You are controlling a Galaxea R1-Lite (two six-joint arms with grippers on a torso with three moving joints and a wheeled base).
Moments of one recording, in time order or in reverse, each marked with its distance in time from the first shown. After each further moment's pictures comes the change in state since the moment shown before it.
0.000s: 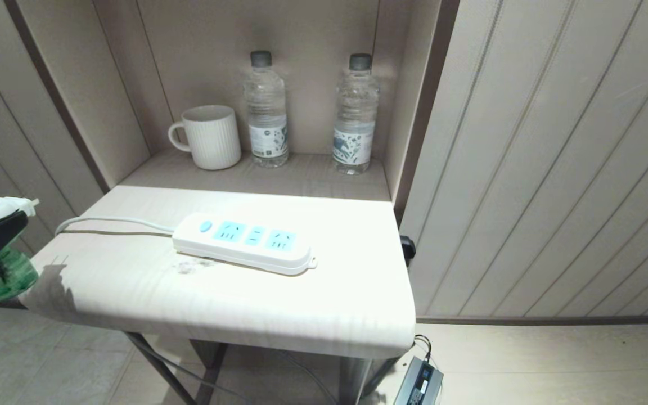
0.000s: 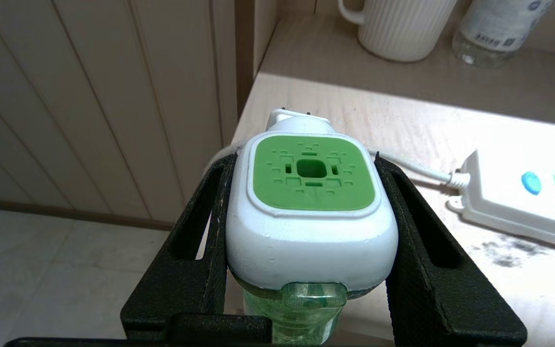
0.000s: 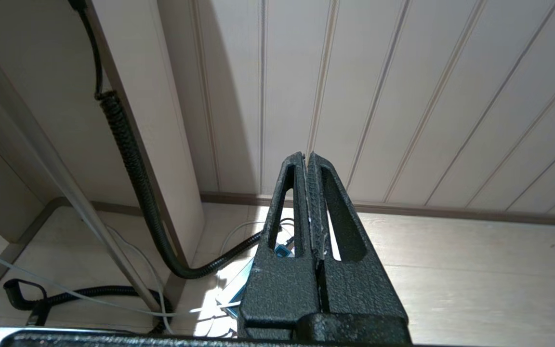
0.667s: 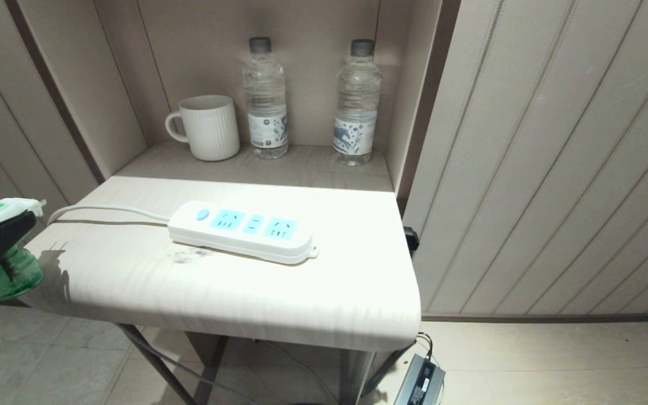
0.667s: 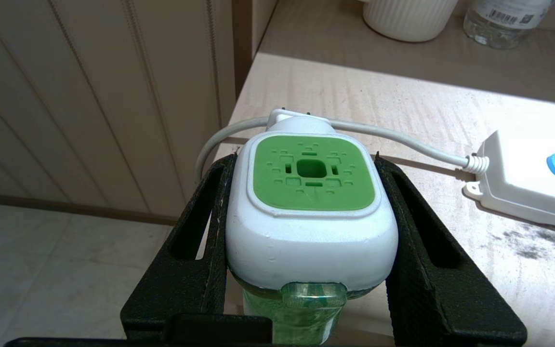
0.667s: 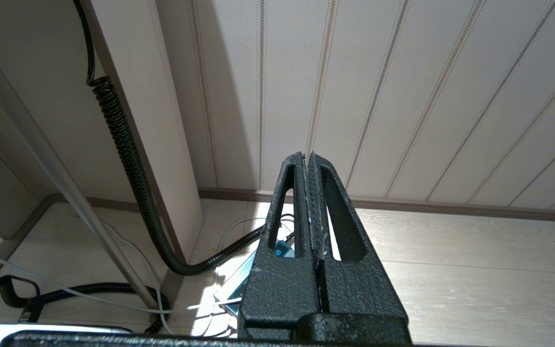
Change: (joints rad) left arm -0.001 0.021 -0.003 -0.001 0.000 0.000; right arm 0.000 0.000 0.000 0.000 0.000 0.000
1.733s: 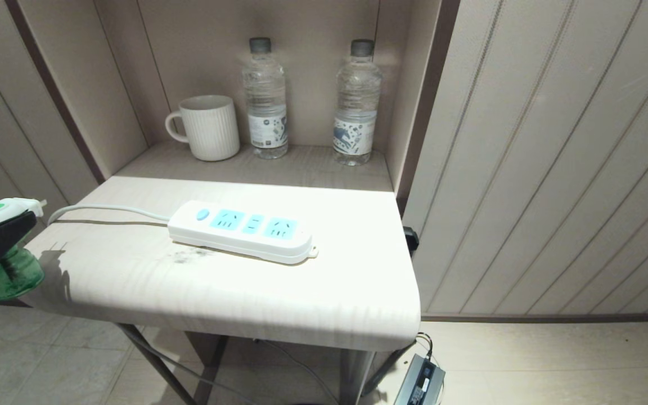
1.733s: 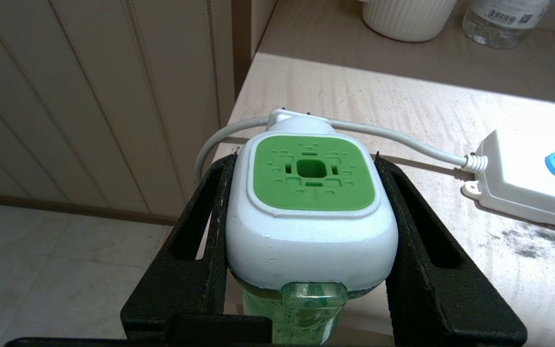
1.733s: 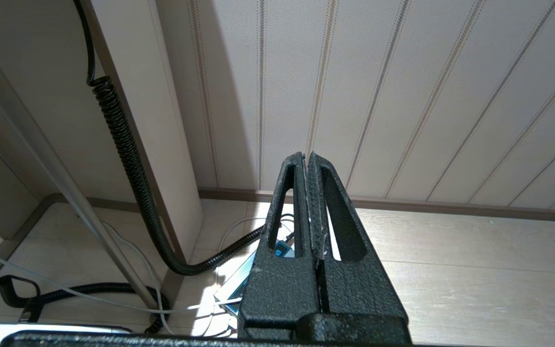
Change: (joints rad) left arm 0.000 0.000 0.000 0.000 0.000 0.000; right arm 0.000 0.000 0.000 0.000 0.000 0.000
